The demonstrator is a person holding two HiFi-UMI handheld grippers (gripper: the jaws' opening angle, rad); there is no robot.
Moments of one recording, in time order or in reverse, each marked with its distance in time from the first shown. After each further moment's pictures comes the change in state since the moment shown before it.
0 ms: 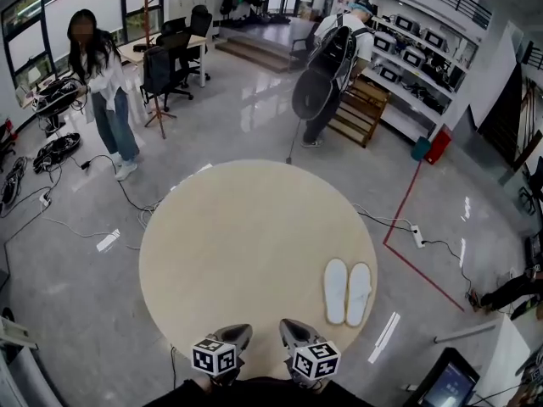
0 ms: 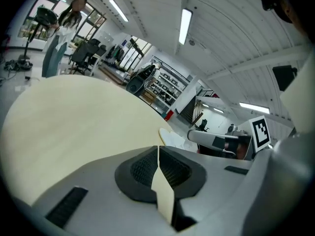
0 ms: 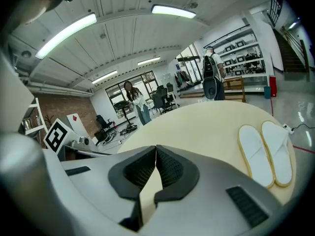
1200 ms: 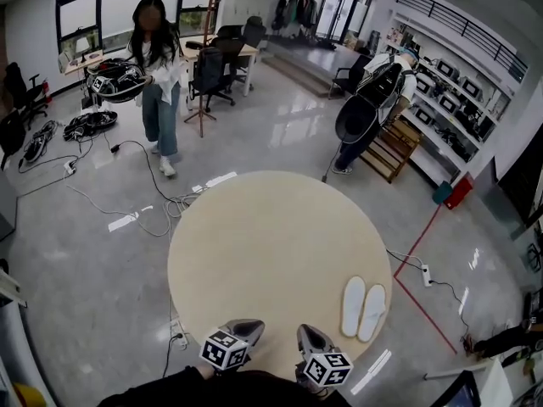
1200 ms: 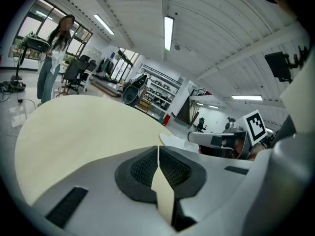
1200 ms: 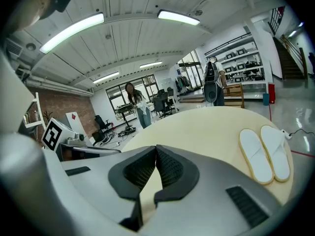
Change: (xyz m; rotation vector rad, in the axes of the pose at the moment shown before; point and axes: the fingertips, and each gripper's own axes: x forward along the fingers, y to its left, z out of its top) left arm -0.068 0.016 0.002 0.164 -0.089 -0.015; right arm -0.007 0.054 -0.012 -0.042 -0.055 -0.028
